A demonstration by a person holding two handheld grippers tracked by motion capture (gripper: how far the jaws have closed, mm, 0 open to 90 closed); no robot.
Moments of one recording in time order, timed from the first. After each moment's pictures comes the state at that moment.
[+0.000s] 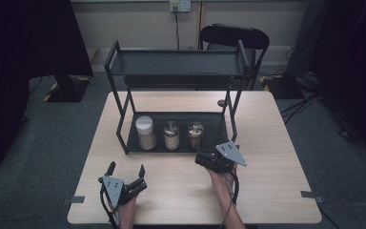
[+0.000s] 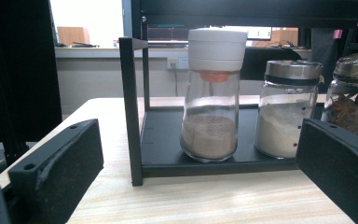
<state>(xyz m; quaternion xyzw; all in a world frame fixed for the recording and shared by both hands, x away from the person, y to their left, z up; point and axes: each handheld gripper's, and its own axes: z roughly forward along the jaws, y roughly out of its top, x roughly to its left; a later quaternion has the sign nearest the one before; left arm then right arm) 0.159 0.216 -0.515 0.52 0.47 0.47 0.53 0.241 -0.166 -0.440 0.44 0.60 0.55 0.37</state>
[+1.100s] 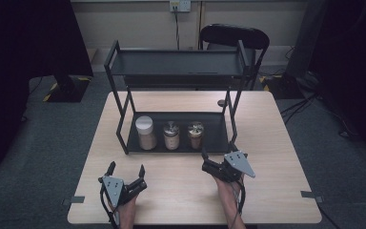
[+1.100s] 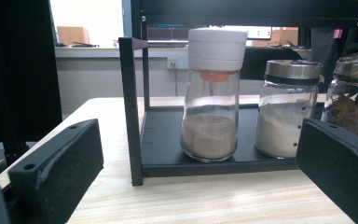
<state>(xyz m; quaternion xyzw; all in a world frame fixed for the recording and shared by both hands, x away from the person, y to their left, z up) 0.160 0.216 -0.514 0.52 0.47 0.47 0.53 0.214 -0.179 -0.451 0.45 0.58 0.55 0.39</state>
